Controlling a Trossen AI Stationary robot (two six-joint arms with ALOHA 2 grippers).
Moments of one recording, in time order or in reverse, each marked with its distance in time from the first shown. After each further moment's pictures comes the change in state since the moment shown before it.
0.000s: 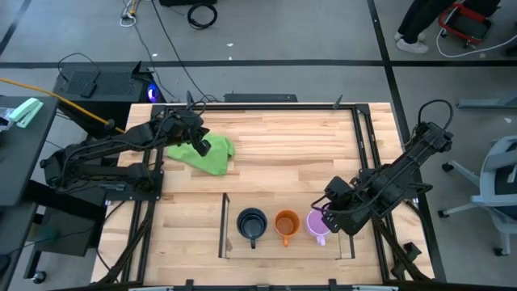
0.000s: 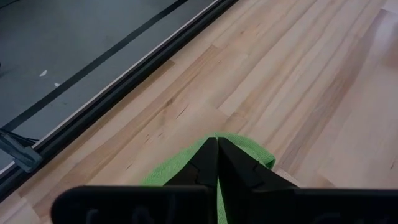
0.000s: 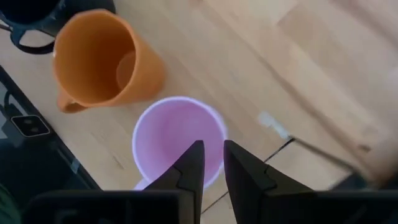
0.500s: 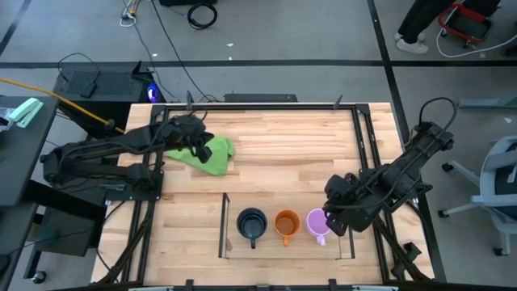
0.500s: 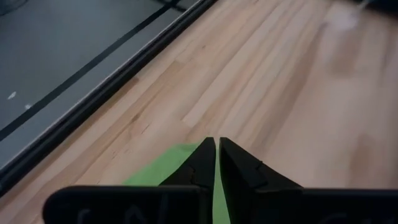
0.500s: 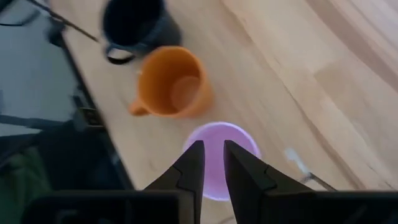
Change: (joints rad) left arm -0.126 -0.018 0.025 0.007 0.000 -0.024; right arm 0.000 0.000 0.164 0.021 0.044 -0.226
